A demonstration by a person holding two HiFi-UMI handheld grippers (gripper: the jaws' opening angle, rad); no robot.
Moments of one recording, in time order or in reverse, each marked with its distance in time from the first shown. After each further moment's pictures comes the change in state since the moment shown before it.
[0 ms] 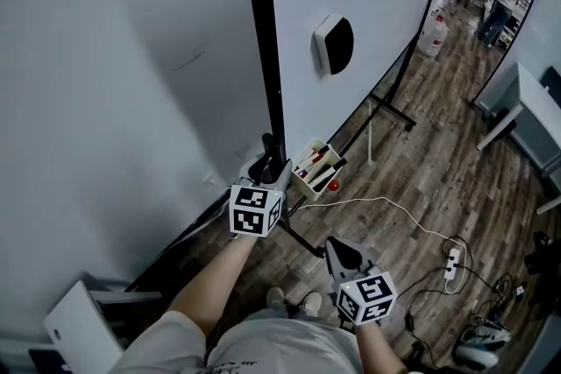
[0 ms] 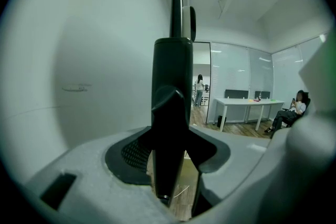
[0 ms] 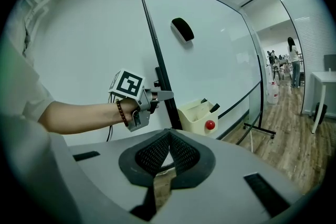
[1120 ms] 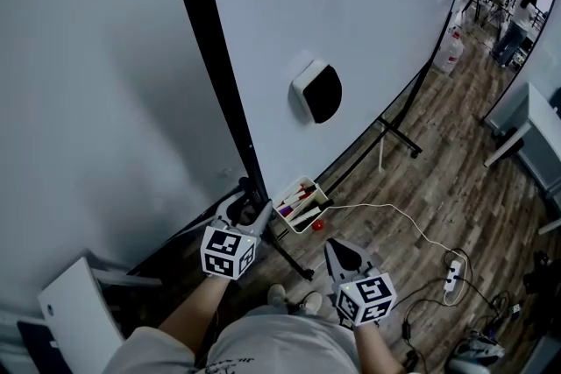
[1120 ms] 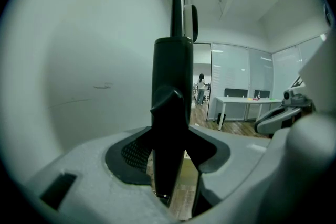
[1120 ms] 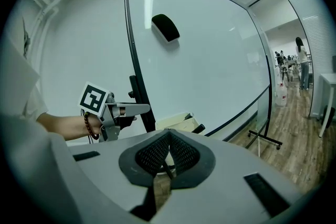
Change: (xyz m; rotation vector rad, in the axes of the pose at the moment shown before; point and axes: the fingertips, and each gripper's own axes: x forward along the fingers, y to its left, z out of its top) left arm -0.174 0.011 -0.074 -0.017 -0.002 0.037; right arm -0.015 0.069 -0.035 -0.050 0.003 0.076
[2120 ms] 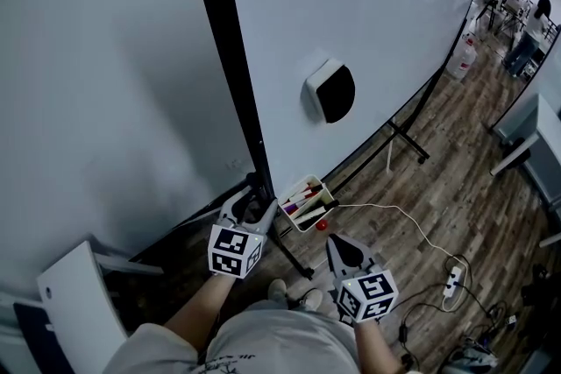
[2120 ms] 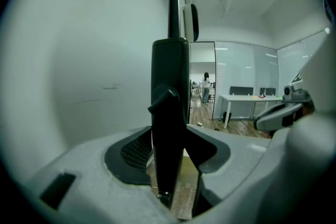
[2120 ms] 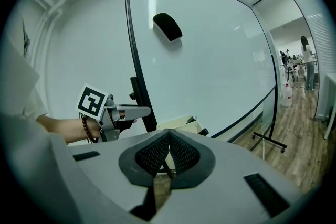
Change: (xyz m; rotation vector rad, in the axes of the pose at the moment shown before) left arm -0.014 -0.002 0.002 0.008 0.010 0.066; right arm 0.002 0.009 0.010 -0.012 0.000 0.044
